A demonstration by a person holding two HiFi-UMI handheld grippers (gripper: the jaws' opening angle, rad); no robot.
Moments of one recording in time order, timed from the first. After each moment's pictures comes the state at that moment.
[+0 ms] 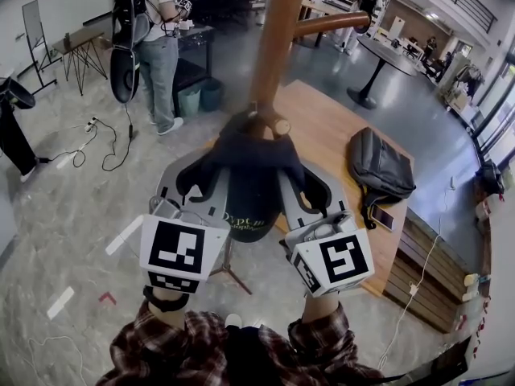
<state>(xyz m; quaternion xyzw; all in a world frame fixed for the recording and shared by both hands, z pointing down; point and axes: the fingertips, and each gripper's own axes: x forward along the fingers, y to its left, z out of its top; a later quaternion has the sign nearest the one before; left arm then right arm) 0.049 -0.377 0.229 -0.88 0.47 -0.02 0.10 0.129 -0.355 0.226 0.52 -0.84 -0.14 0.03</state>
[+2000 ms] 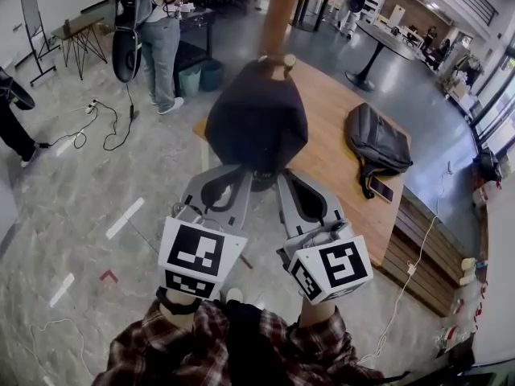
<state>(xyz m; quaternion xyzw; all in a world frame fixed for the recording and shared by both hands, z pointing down) 0.064 -0.274 0.277 -0.91 0.41 -0.04 0.02 0.109 -0.255 0.265 0.53 -0.85 -0.06 0.03</state>
